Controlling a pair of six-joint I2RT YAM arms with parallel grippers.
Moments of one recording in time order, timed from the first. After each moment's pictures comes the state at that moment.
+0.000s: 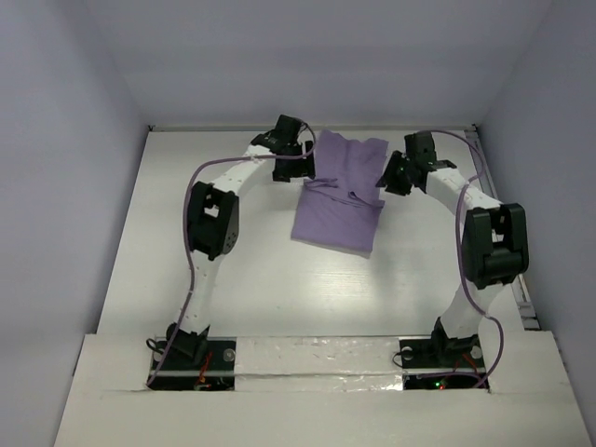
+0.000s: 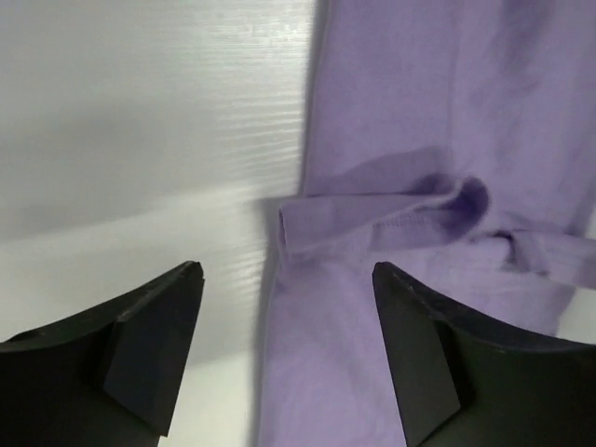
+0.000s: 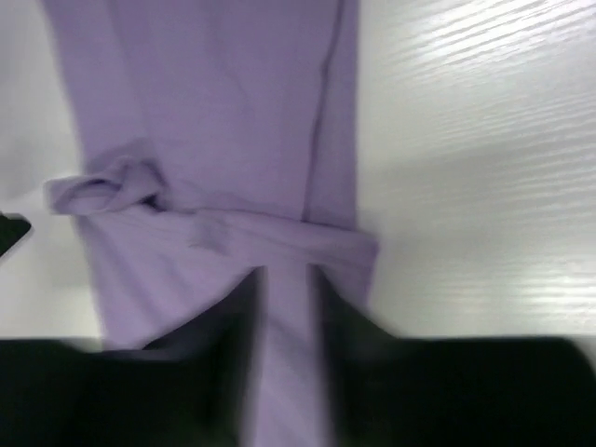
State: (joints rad) left arm -0.46 2.34 2.07 -0.67 0.08 -0.47; right arm 0.15 1.82 1.33 -0.37 -0.11 0.58
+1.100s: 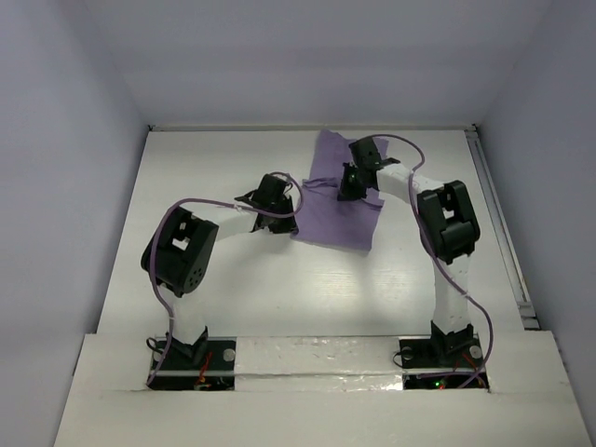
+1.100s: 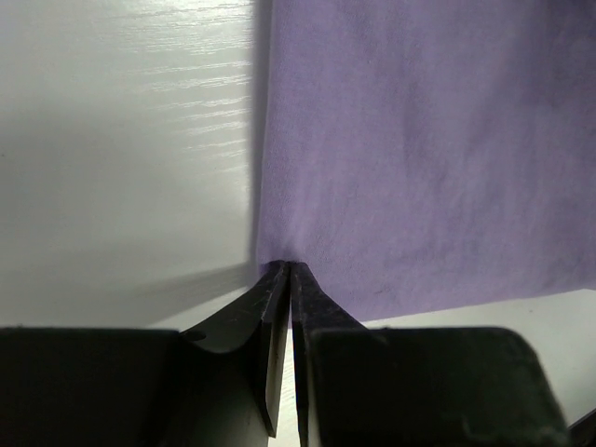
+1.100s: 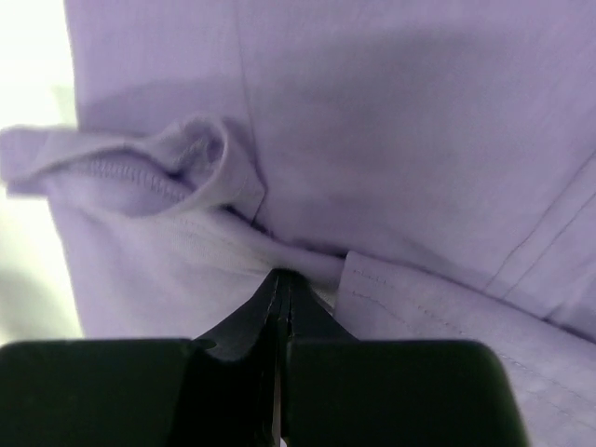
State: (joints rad) left arm -0.53 1.84 1.06 -0.13 0.16 -0.57; right arm 0.37 2.13 1.56 -0.38 -0.10 0.52
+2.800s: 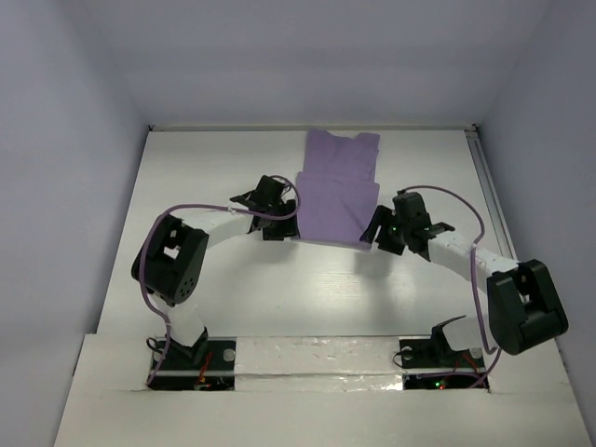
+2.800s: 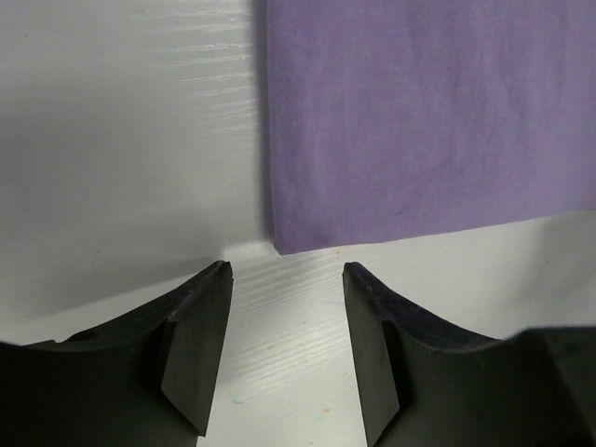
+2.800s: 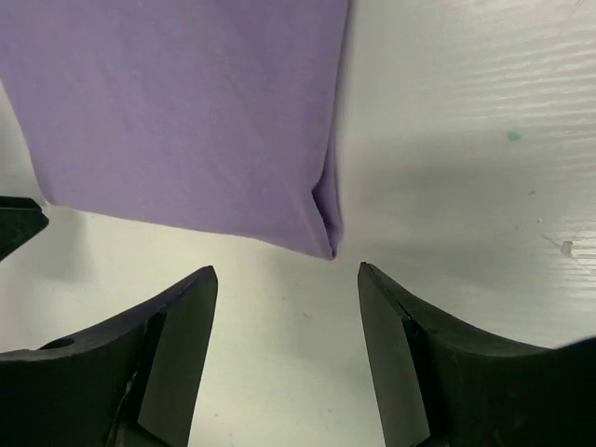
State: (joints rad) left arm -0.54 1.74 1.04 -0.29 0.15 -0.56; right arm 0.35 1.36 0.70 -0.22 -0.11 0.69
